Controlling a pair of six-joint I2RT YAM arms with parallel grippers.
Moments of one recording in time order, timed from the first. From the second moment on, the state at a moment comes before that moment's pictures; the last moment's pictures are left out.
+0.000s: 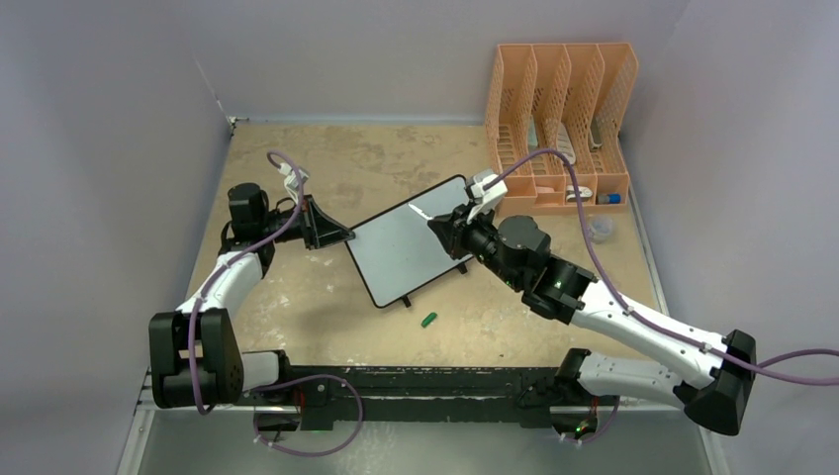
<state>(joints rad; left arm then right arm) 0.08 1.27 0.66 0.22 1.30 -0.34 0.95 1.03 0.90 0.01 0.23 0.27</state>
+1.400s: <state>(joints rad) 0.08 1.22 0.70 0.02 1.23 -0.19 1.32 1.49 1.26 -0.27 0.65 0.43</state>
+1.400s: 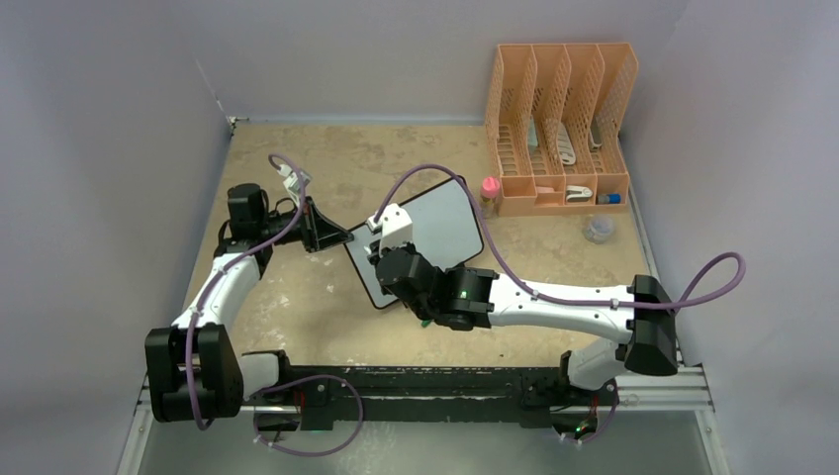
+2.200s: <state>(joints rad) 0.08 1.18 0.70 -0.04 1.19 -0.15 1.32 1.56 1.30 -0.30 0.67 0.48</state>
